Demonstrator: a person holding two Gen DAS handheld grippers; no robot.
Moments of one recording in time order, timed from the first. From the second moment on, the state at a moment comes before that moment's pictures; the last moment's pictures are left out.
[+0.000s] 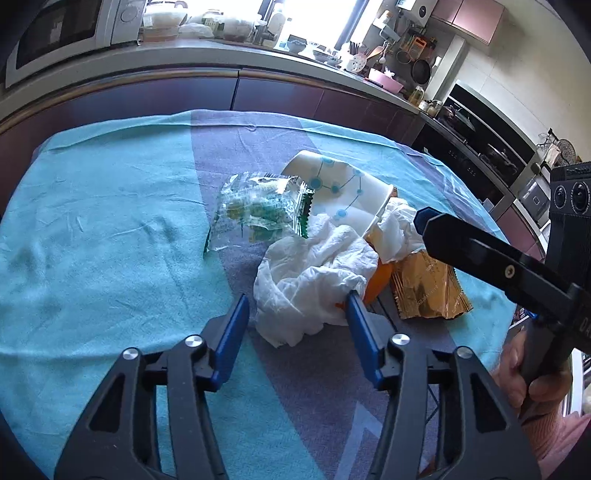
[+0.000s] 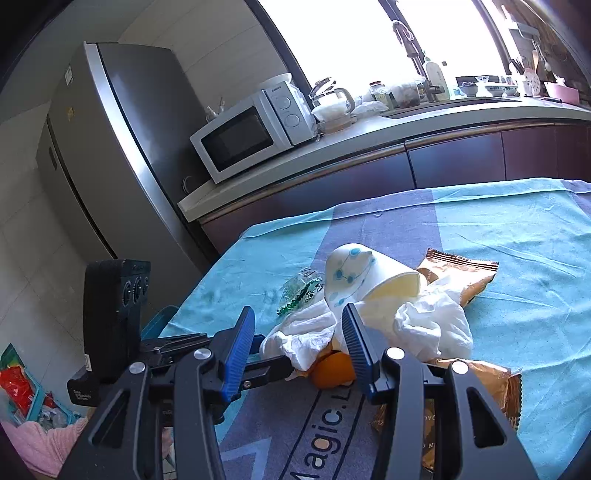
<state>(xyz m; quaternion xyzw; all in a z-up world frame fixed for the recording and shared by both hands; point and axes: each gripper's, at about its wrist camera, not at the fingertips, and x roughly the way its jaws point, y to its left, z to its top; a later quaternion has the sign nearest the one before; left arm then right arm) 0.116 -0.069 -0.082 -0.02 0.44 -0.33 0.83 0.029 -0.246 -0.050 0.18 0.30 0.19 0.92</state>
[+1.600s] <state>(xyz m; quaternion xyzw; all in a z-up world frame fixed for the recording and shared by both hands) 0.045 0.064 -0.071 -0.05 0.39 -0.23 0.89 0.100 -0.208 -0.072 0.21 0.34 0.17 0.90</state>
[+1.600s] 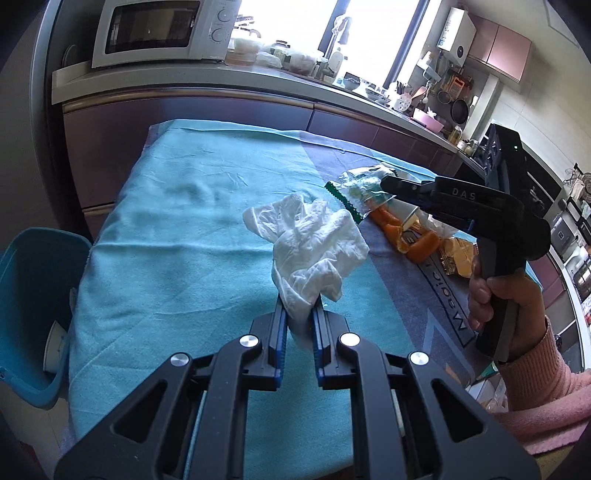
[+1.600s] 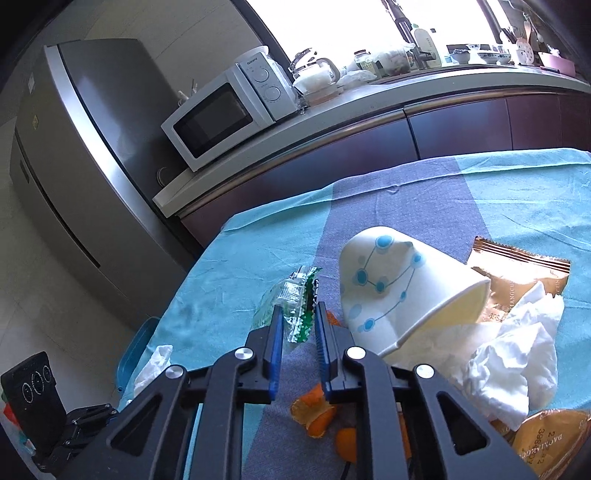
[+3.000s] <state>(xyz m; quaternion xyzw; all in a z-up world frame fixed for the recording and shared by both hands) 0.005 0.209 -0.047 -0.10 0.36 -0.06 0.93 0.103 -0.050 -0.037 0.15 0.35 0.39 0.84</state>
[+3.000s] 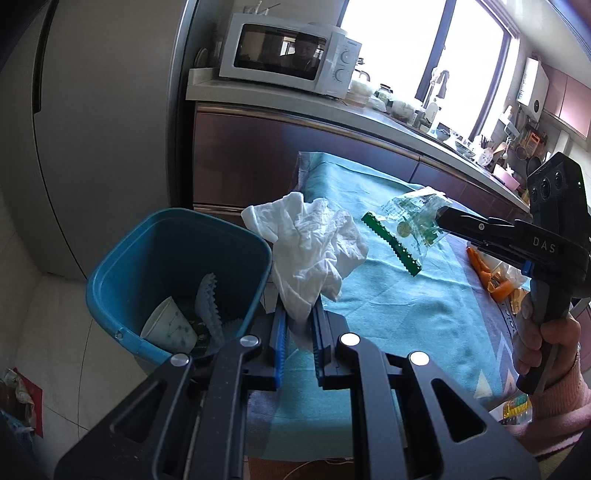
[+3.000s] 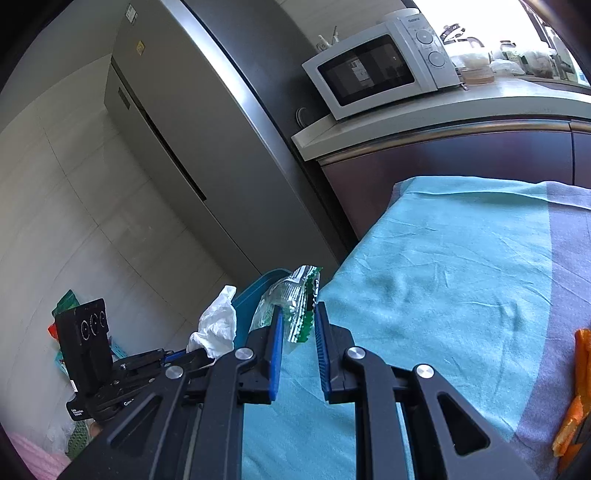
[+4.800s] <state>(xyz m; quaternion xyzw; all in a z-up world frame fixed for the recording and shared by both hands) 0.063 0.299 -0.139 -0.18 0.43 0.06 0.88 0.142 0.113 -0.081 0.02 0.46 0.42 0.79</state>
